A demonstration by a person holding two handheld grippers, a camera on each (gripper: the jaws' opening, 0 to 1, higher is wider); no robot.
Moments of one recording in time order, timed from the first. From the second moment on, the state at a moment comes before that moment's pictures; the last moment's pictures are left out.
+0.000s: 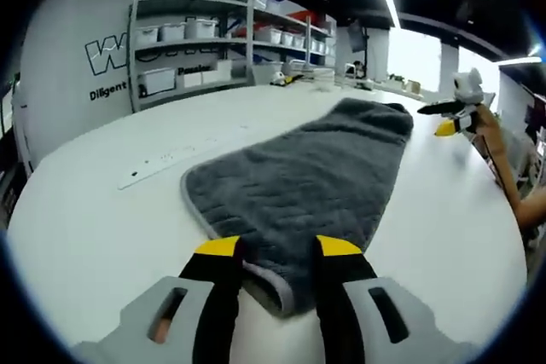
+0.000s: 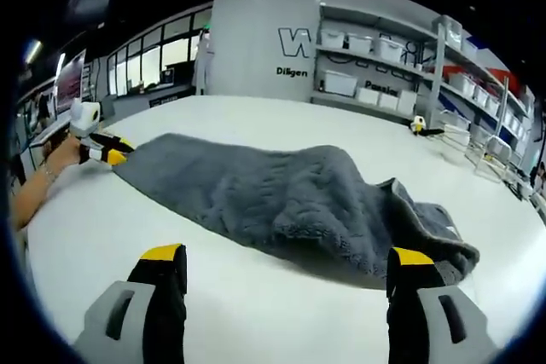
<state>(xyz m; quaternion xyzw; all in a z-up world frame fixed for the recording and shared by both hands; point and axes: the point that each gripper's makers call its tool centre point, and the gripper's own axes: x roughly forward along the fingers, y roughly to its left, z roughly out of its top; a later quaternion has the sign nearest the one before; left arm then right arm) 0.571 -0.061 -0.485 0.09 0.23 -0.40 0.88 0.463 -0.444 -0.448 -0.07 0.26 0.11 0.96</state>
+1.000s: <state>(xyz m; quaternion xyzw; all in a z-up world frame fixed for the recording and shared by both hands) 0.566 -0.019 -0.488 0.14 0.24 -0.38 0.88 0.460 -0.441 -0.457 -0.07 0.27 0.11 0.95</state>
